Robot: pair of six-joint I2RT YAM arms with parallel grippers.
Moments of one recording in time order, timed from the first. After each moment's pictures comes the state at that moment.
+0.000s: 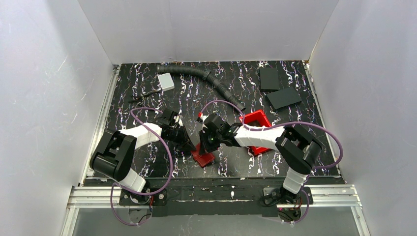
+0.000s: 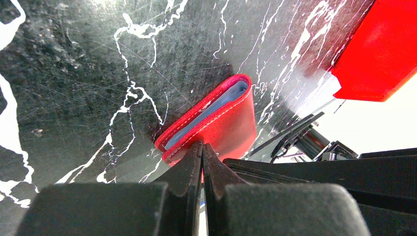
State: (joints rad) left arm -0.41 1.56 0.70 -0.32 0.54 -0.77; right arm 0.99 1.73 1.00 -0.15 -0.28 0.56
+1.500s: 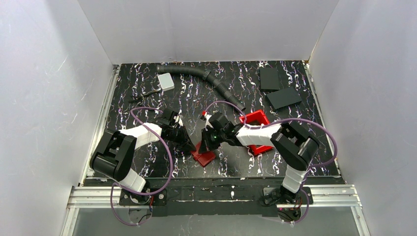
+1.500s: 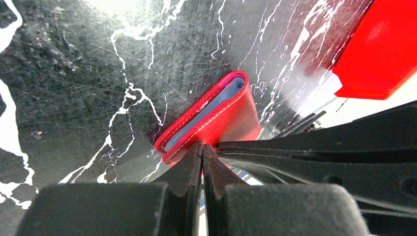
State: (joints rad) left arm -0.41 1.56 0.70 -0.32 0.54 -0.76; right arm 0.93 1.78 0.94 0.00 -0.35 0.58
